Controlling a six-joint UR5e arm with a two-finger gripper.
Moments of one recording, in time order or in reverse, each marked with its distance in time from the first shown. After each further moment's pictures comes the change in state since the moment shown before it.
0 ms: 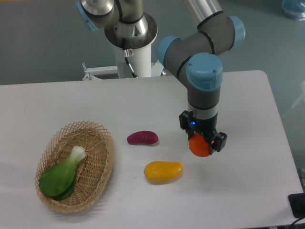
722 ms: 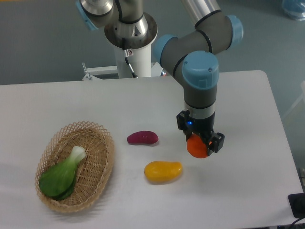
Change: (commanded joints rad) arm -0.031 0.011 0.023 0.003 0.012 0.000
